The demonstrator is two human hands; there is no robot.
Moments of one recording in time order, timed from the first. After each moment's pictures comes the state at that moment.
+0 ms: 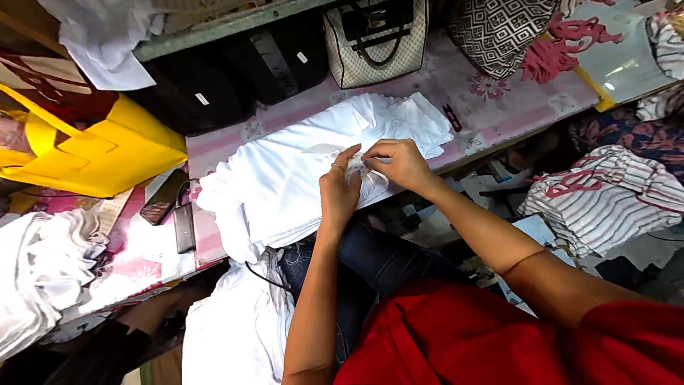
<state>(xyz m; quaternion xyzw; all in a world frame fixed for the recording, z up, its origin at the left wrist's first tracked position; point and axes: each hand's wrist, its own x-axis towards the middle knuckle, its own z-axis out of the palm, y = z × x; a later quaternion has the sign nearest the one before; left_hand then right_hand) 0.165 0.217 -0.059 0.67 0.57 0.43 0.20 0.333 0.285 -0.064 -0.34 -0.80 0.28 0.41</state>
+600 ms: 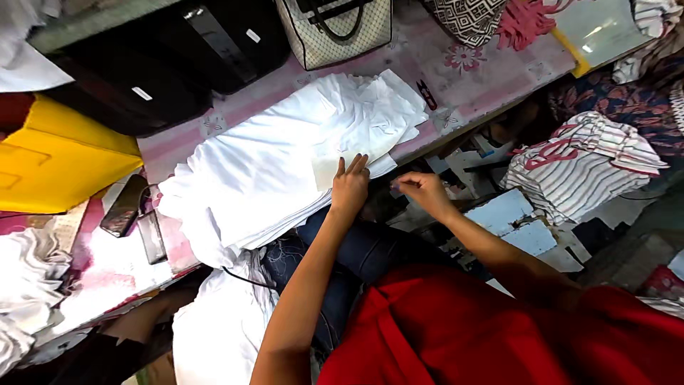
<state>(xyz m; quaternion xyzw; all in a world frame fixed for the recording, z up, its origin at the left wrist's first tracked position) 0.222 0.237 -0.139 0.84 0.51 0.14 0.11 0.435 0.205 -0.148 -0.51 -0.64 0.43 0.38</state>
